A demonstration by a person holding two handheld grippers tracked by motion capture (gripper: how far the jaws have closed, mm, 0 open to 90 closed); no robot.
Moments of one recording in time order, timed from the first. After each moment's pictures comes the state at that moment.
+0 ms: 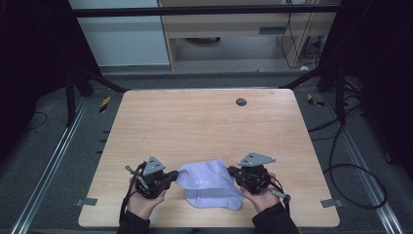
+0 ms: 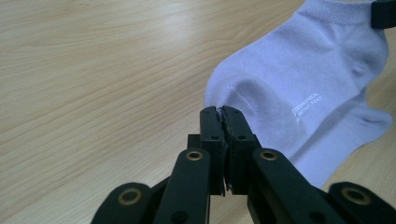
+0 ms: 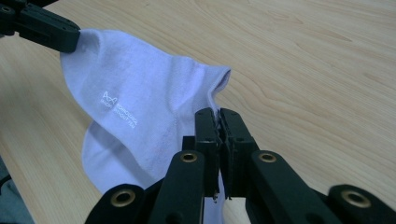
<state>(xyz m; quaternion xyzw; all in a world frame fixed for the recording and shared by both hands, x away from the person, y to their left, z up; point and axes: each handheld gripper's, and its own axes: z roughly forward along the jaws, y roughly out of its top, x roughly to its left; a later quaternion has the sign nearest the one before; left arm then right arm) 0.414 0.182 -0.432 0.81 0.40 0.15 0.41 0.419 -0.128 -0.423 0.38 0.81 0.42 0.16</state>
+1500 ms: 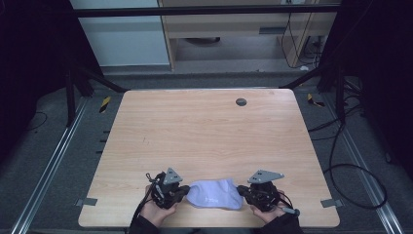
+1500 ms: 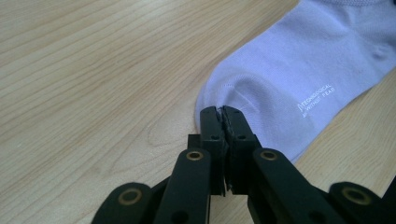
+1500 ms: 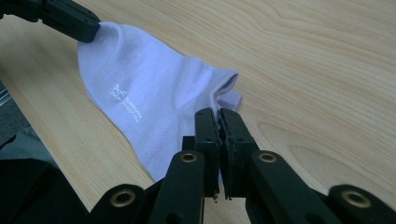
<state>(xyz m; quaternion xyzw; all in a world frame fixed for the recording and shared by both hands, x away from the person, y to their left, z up) 0.409 0.152 -0.472 0.85 0.38 0.10 0.34 0.390 -0.153 -0.460 0.40 0.83 0.38 0.11</state>
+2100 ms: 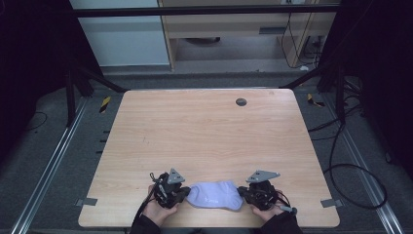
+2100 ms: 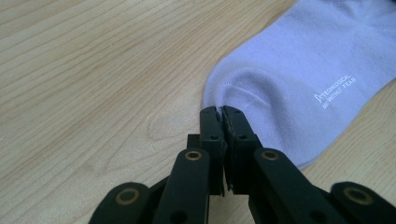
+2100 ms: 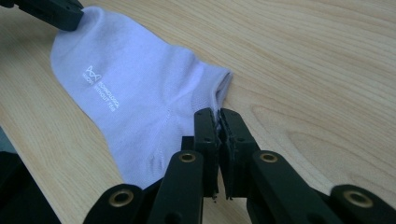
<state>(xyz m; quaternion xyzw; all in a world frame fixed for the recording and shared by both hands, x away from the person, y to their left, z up) 0.413 0.150 -0.484 0.86 0.38 0.10 0.33 0.400 -0.154 -0.481 0.41 0.83 0.36 0.11</state>
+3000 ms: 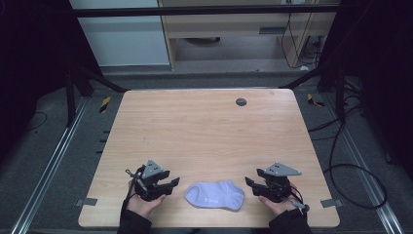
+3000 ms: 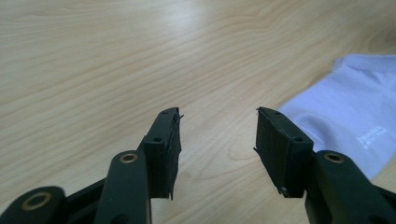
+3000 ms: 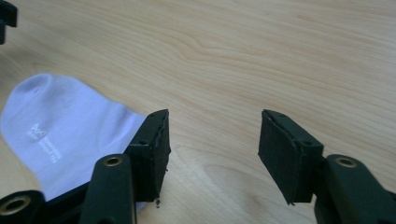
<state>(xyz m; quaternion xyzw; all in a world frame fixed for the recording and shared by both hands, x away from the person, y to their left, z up) 0.424 0.203 -0.465 0.80 0.42 0.16 0.40 0.412 -0.192 -0.474 0.44 0.77 0.43 0.18</state>
